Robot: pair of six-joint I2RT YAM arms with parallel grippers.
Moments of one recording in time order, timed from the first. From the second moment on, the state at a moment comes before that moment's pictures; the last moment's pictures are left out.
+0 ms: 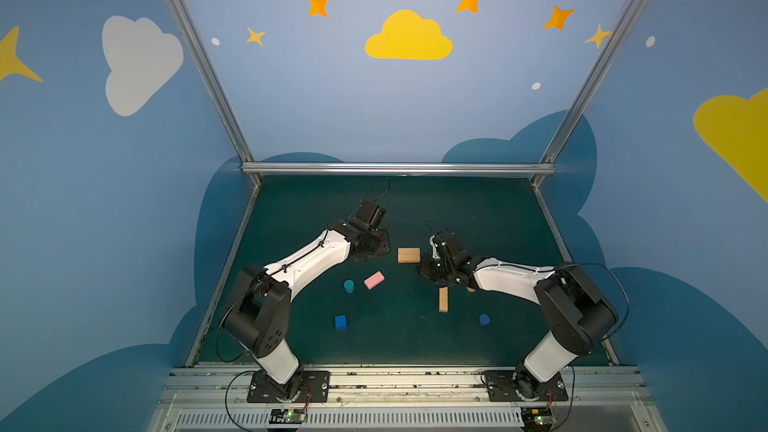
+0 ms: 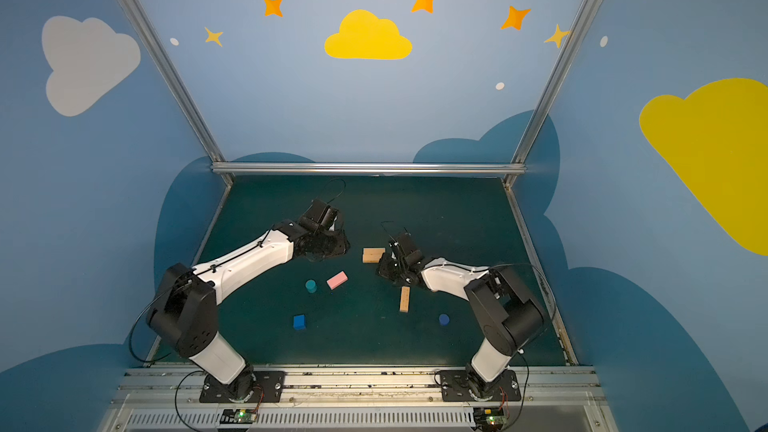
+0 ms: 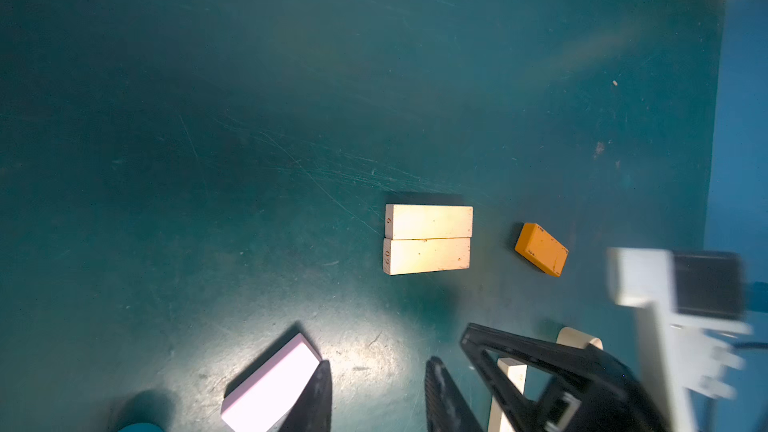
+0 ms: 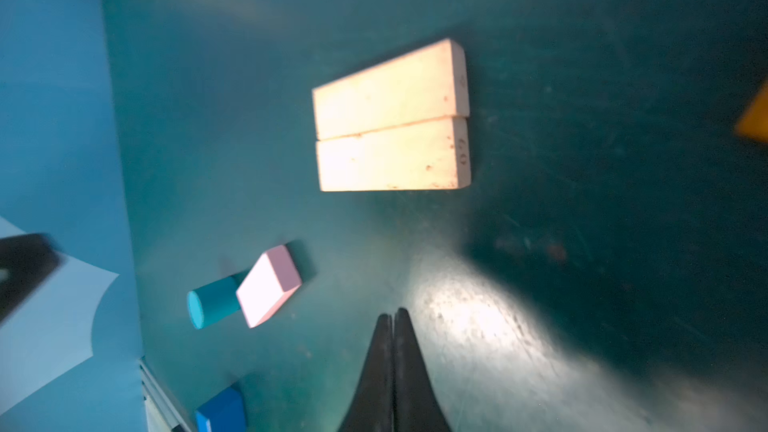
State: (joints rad) left arm -0.55 1.65 1.23 -0.57 0.08 -0.71; right arm 0.66 1.63 0.83 -0.05 -0.20 0.87
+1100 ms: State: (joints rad) left arm -0.55 1.82 1.32 -0.56 0.13 -0.72; right arm 0.42 1.92 1.08 -0.14 -0.50 0.70
